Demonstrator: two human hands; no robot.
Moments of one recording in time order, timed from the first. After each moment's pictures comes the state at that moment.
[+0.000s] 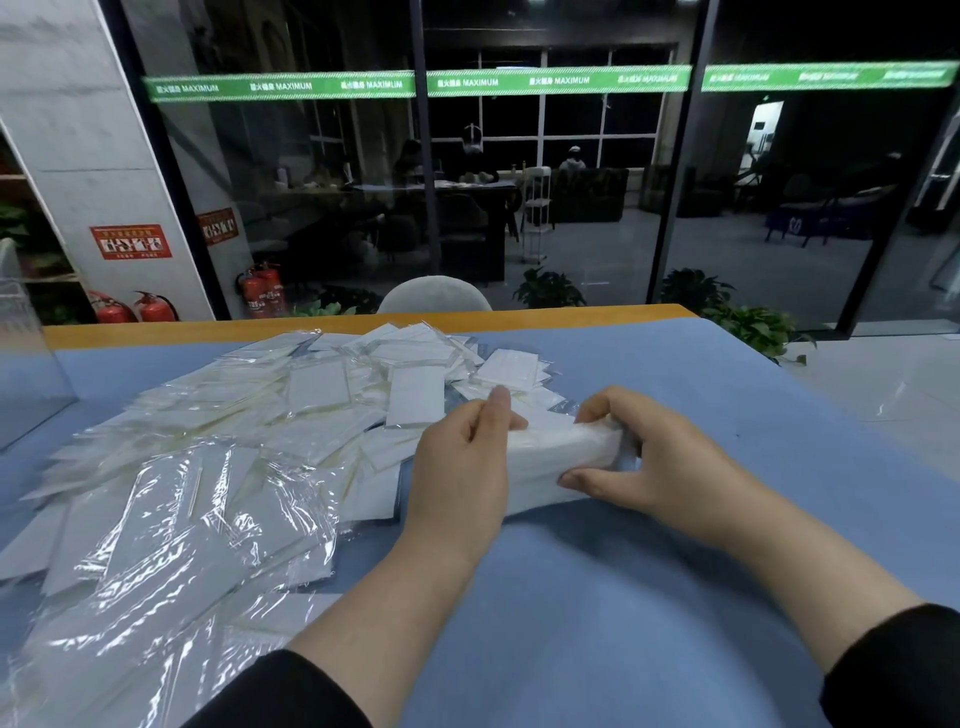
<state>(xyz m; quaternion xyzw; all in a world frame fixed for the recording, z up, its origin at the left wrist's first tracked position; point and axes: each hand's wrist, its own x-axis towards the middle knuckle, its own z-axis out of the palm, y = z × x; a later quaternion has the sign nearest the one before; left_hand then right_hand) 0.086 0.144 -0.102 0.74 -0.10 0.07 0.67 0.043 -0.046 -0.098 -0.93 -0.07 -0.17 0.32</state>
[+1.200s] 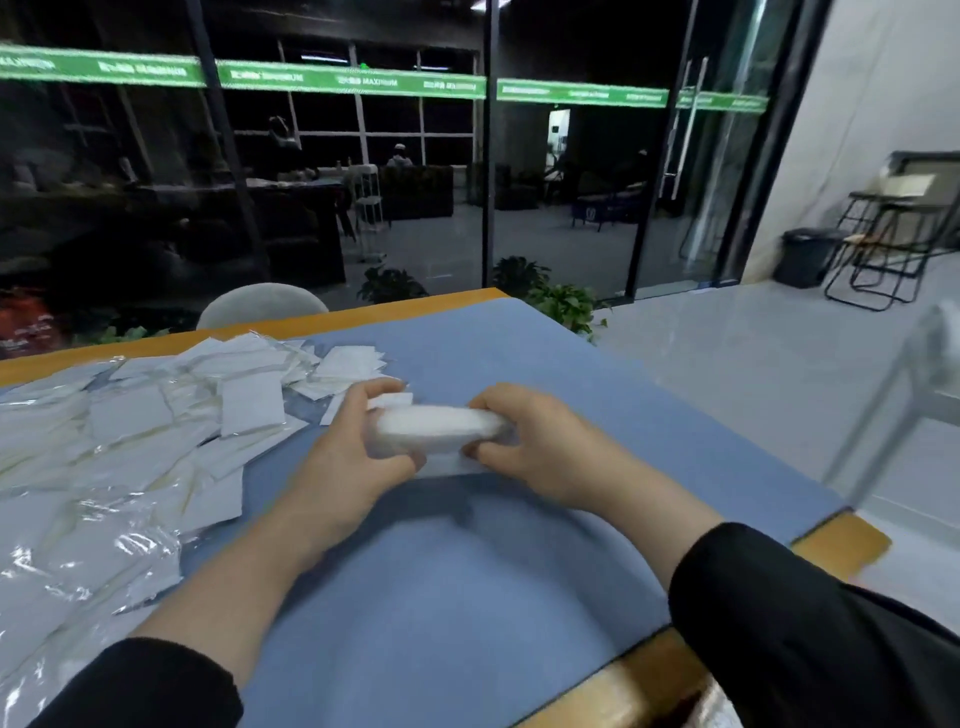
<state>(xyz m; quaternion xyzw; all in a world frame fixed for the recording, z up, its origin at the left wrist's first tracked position) 0.061 0.159 -0.092 0.81 -0.32 -0.07 0.48 -0.040 -0.033 -0.076 -0.95 0.03 -0.16 0.28</state>
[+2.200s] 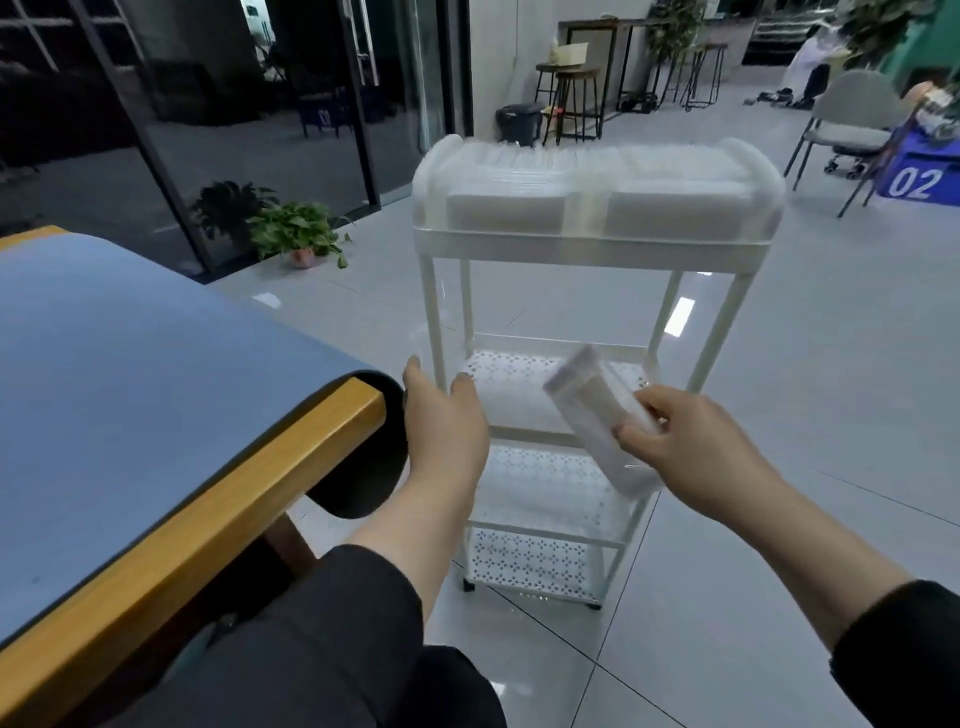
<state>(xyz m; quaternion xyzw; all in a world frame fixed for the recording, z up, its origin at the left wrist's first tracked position) -0.279 -0.200 -0.183 0.71 -0.27 -0.30 0.58 -0.485 -0.249 -0.182 -0.76 0.55 -0.22 0.25</state>
